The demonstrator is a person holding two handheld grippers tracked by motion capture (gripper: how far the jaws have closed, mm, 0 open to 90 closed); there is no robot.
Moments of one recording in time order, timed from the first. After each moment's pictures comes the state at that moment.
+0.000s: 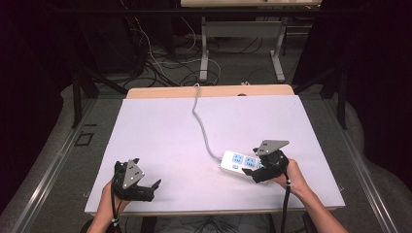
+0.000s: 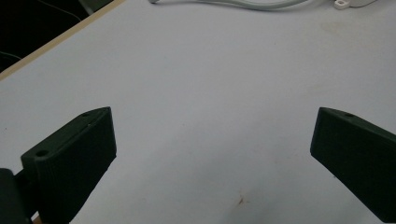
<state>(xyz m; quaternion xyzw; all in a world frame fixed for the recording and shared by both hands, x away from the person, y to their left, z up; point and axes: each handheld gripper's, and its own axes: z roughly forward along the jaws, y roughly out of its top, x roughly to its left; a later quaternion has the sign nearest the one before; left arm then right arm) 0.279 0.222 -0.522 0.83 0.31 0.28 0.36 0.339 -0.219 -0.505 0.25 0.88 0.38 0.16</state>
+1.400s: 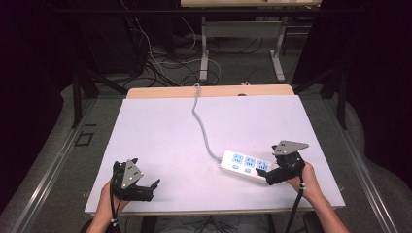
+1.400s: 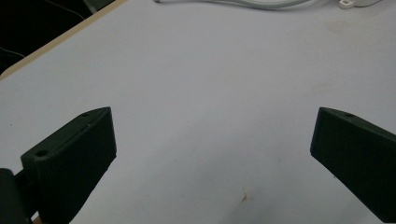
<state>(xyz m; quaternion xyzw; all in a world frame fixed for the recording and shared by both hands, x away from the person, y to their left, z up) 0.278 0.225 -0.521 0.83 0.32 0.29 0.36 0.326 -0.258 -0.502 0.30 0.85 0.38 0.20</state>
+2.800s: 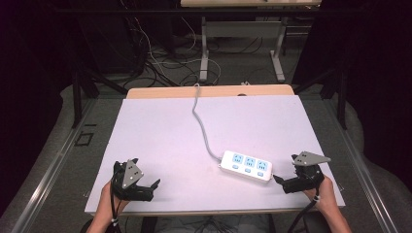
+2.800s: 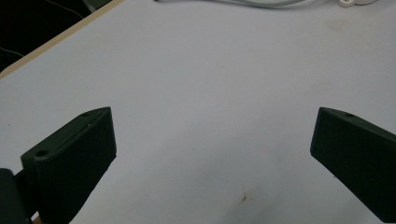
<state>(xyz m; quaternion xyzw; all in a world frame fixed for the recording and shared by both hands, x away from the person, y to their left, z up) 0.279 0.224 -0.522 0.83 0.32 0.29 0.36 0.300 -0.306 -0.525 0.36 0.82 0.37 0.22</state>
